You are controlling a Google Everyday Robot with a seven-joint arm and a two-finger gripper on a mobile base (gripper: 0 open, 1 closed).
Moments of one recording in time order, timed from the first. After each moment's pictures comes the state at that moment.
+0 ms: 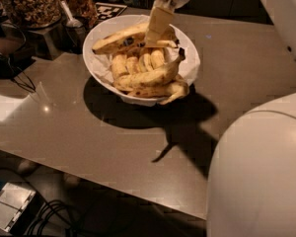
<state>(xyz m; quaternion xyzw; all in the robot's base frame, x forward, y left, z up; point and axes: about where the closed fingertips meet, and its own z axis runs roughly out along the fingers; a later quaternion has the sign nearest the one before) 0.632 -0.031 0.991 -0.63 0.75 0.07 0.19</state>
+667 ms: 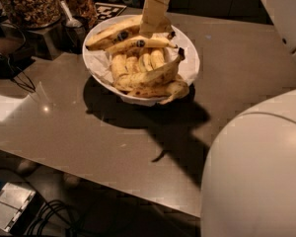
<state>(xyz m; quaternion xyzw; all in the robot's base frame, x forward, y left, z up) 0.625 -0.016 1.014 -0.63 0.75 0.05 0.19</state>
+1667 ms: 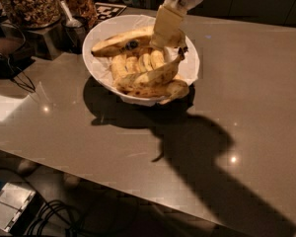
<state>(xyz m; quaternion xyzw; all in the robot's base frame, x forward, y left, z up) 0.571 -0.043 1.011 -0.56 0.80 0.06 0.18</state>
